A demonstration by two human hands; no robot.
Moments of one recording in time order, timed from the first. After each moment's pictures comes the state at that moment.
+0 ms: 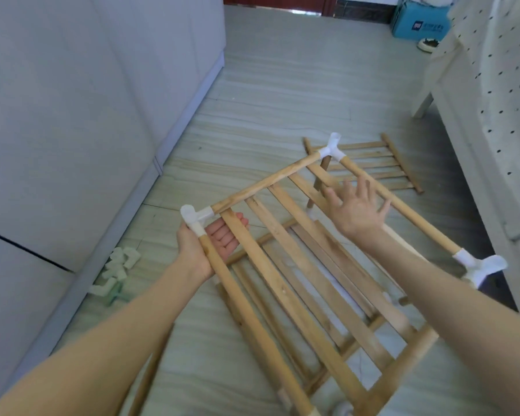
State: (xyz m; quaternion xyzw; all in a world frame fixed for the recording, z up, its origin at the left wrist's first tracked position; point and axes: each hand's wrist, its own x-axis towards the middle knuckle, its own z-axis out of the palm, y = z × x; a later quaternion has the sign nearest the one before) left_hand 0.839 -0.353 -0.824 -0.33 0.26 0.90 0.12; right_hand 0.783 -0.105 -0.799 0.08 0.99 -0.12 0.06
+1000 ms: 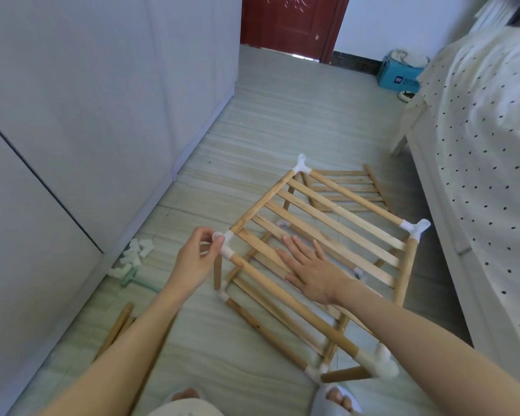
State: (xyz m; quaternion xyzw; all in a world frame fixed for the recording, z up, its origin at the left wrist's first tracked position) left_hand 0.942 -0.382 -0.802 -0.11 0.81 0.57 -0.07; right_hand 0.905 -0.130 -0.788 -0.32 0.93 0.08 0.19
